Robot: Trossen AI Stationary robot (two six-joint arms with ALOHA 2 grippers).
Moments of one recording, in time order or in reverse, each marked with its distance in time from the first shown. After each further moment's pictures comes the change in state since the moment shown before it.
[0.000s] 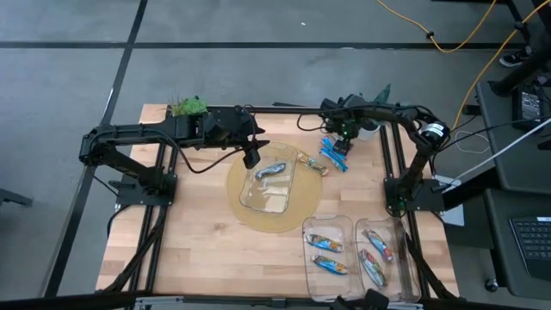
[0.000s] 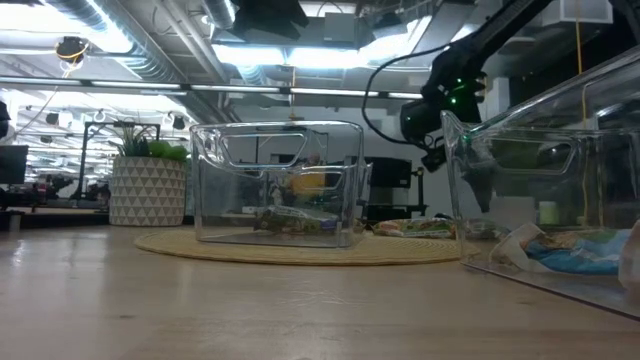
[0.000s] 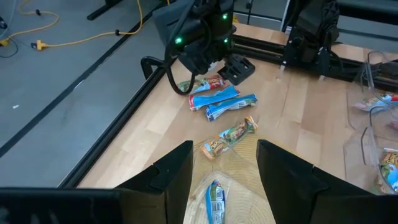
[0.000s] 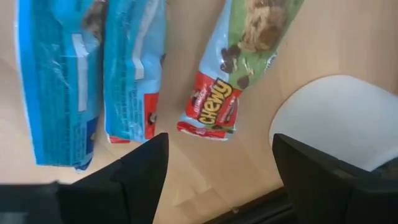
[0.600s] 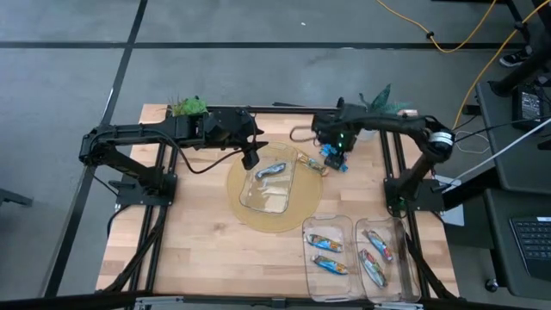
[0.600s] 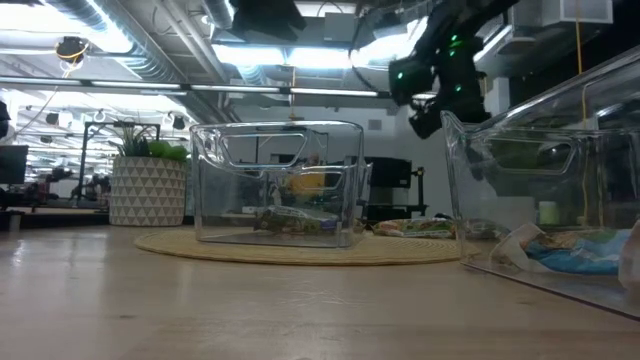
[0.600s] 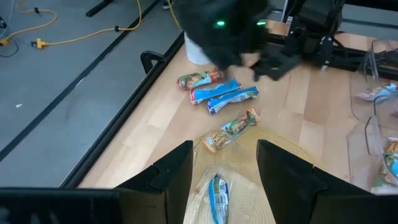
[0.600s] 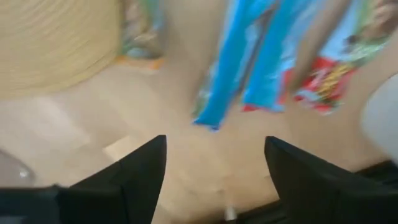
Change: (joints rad) left arm 0.000 0.000 0.000 -0.029 0.002 0.019; right arm 0.228 -0.088 0.091 -0.170 -0.207 0.245
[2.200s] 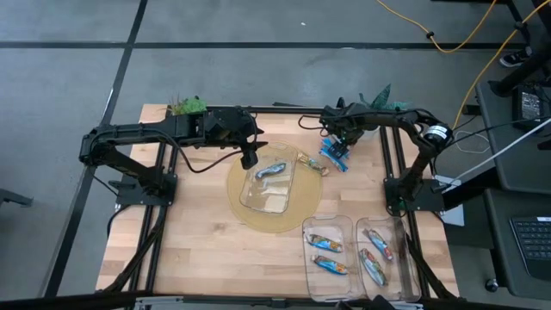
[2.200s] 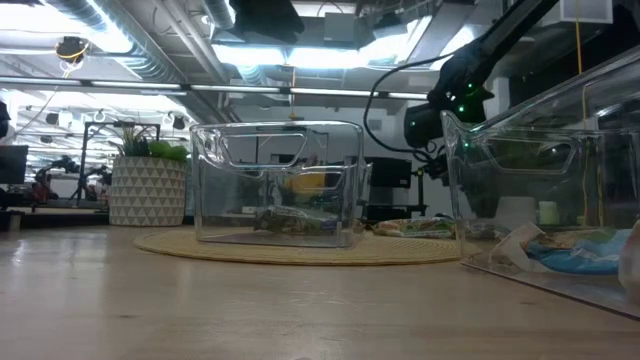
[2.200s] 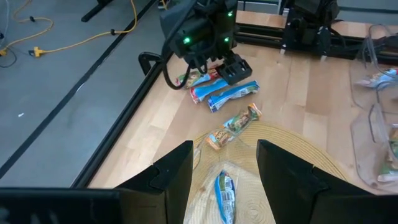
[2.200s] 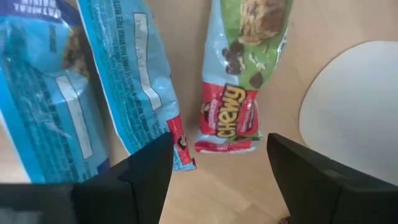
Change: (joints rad) left arm 0.016 0.000 0.000 -0.006 0.031 0.068; right arm -0.198 0.056 -0.214 0.320 0.216 0.035
